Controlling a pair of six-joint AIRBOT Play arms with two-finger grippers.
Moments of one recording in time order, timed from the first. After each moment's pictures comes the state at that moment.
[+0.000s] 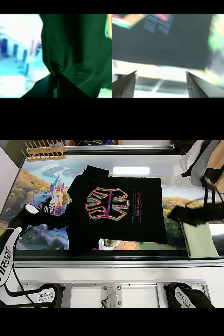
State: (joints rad) left arm 0.16 -1.45 0.98 1.05 -1.03 -1.40; right arm -0.22 -0.97 1.04 -1.20 1.33 1.56
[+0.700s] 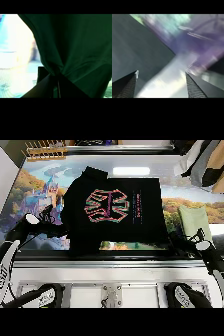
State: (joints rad) left arm 0.14 -1.28 0.79 1.10 -1.00 -1.40; right arm -0.33 -0.97 0.35 -0.95 0.63 1.83
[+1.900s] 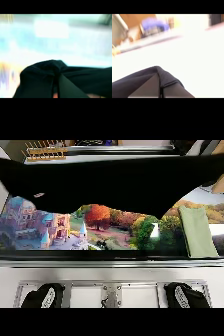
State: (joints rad) left arm 0.23 -0.72 1.63 1.10 -1.21 -1.47; right arm -0.35 -0.74 1.47 -0.97 0.98 1.49
